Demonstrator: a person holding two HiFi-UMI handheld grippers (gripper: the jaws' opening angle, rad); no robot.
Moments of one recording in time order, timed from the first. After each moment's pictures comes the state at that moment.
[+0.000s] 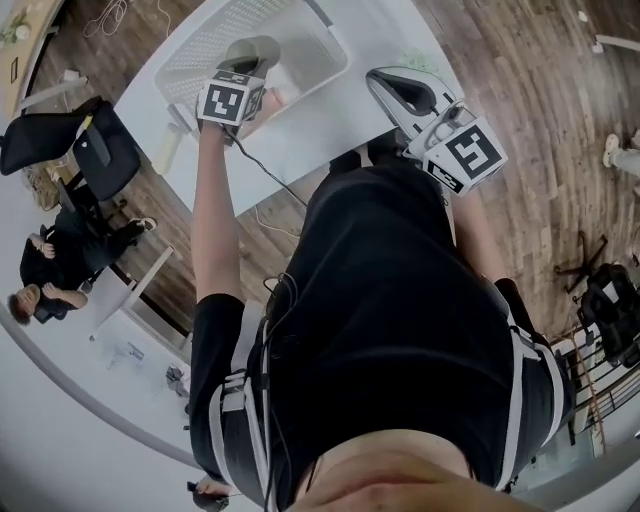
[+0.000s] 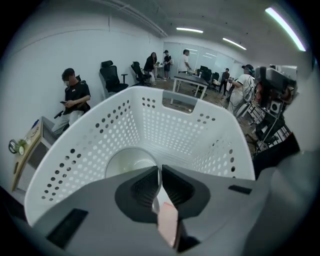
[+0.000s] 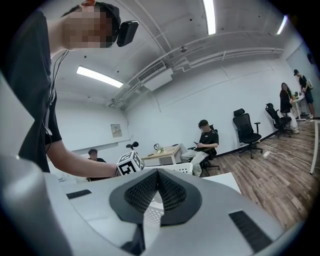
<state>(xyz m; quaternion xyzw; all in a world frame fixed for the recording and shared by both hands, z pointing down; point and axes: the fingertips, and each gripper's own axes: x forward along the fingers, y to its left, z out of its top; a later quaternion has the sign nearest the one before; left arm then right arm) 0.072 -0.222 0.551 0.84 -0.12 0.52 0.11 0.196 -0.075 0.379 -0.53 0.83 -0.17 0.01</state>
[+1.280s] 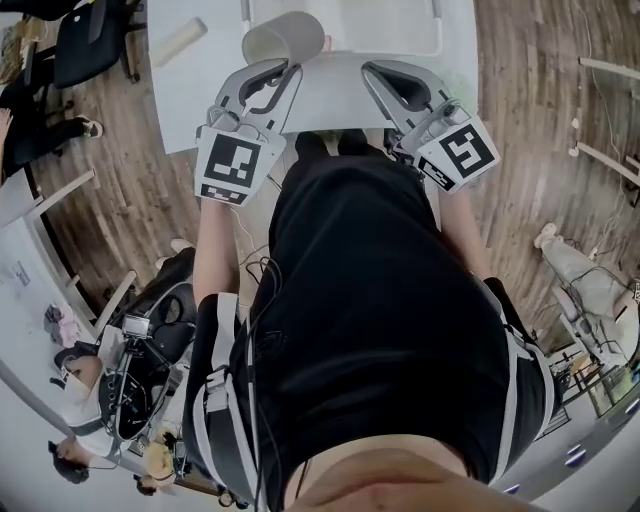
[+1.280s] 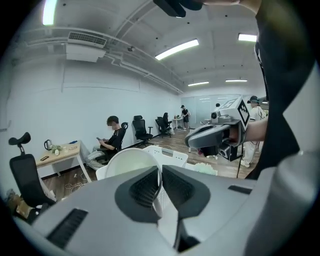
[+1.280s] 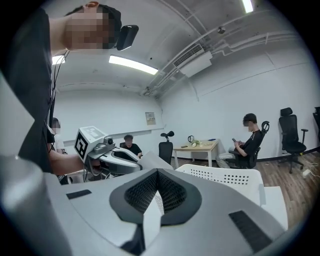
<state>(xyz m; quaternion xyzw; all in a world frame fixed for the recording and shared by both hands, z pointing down) -0.072 -0.091 0.351 0.93 -0.28 0.23 0.04 0.004 -0.073 0.341 -0.36 0.93 -0.12 -0.05</state>
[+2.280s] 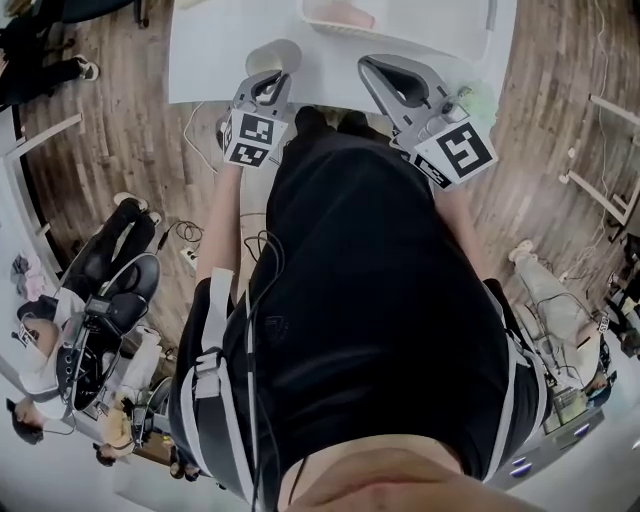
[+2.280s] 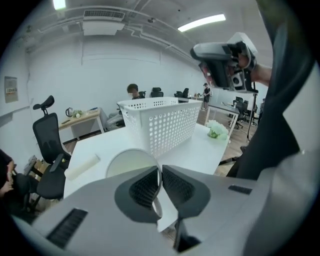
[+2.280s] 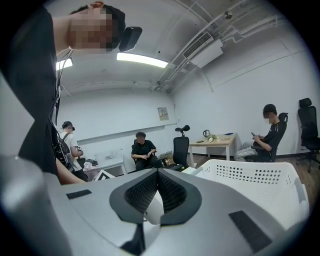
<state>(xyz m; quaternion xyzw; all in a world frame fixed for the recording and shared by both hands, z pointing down) -0.188 -0.043 0.543 0.85 -0.37 0.34 0.14 -0.081 -0.064 0.359 -0.27 0.95 -0.13 -0.07</state>
